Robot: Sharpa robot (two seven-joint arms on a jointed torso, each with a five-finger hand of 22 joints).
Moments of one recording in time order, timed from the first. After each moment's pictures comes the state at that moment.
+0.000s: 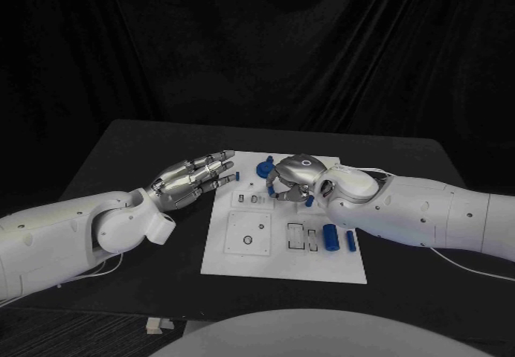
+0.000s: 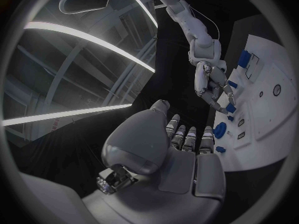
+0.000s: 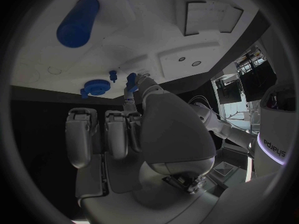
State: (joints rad) left arm 1.14 -0.92 -0.21 1.47 -0.03 0.33 0.46; left_hand 1.45 0.28 -0.08 0.24 0.62 0.27 0.06 0.12 0.04 0.00 0.03 0.09 0.02 0.00 0.07 0.00 0.00 0.17 0.00 0.17 0.00 0.00; right arm 1.15 -0.60 -0.21 1.34 -1.68 -0.41 -0.07; right_hand 1.43 -0.07 0.17 0.16 0.37 1.01 0.09 0.17 0.31 1.46 0.01 1.57 1.31 1.47 -0.05 1.57 1.31 0.01 1.47 0.05 1.51 1.31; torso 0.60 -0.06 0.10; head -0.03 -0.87
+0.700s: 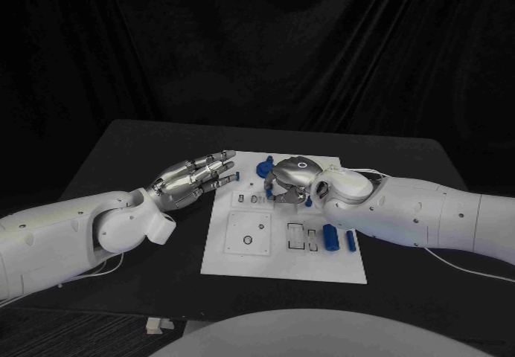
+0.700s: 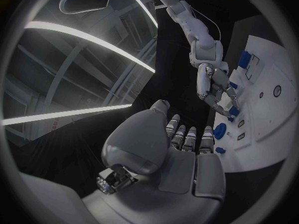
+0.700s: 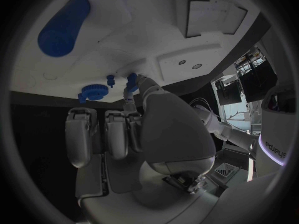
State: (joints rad) left arm 1.14 -0.91 -0.21 1.47 -0.03 0.34 0.46; left_hand 1.45 0.28 -0.08 0.24 0.62 0.27 0.06 0.12 0.04 0.00 0.03 0.09 0.02 0.00 0.07 0.00 0.00 0.17 0.00 0.17 0.00 0.00; right arm 1.14 -0.57 -0.21 1.31 -1.68 -0.39 -0.07; right_hand 1.42 -0.07 0.17 0.15 0.36 1.00 0.09 0.16 0.31 1.47 0.02 1.57 1.31 1.47 -0.05 1.57 1.31 0.01 1.47 0.06 1.51 1.31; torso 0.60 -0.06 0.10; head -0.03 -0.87
